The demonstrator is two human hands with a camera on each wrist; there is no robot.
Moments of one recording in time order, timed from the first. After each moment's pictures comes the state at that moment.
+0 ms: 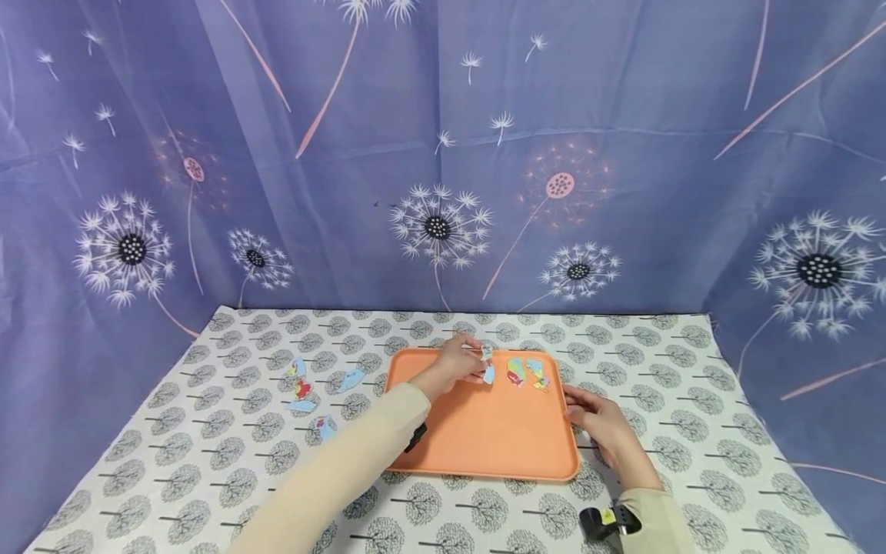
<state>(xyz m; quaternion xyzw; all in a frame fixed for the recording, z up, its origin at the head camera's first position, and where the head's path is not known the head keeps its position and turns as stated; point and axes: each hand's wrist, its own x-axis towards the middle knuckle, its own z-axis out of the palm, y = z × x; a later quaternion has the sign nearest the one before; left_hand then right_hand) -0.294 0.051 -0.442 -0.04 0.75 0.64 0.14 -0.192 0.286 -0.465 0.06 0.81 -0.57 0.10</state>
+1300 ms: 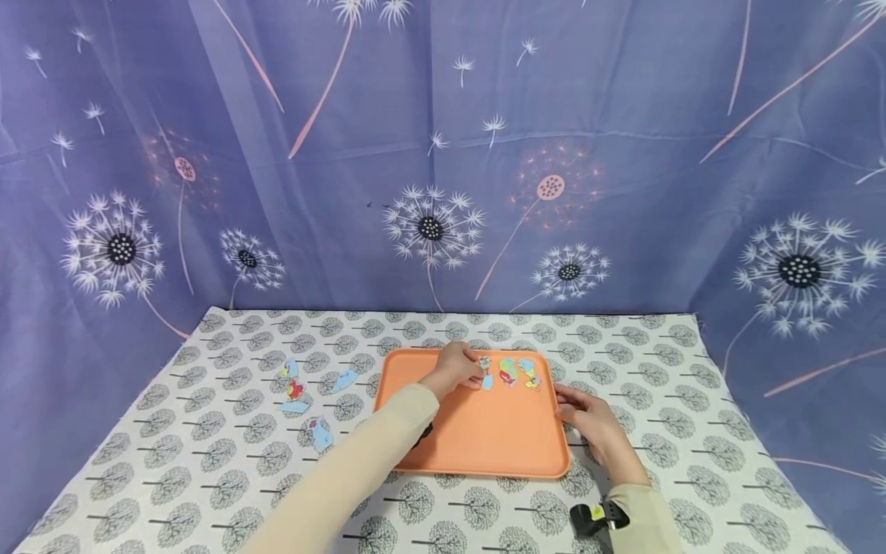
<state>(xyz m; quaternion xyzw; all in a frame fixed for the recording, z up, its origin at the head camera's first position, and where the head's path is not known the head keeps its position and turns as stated) -0.298 0.064 -0.453 -0.07 0.81 0.57 0.13 -0.190 0.283 -0.463 0.07 0.81 -0.57 0.10</state>
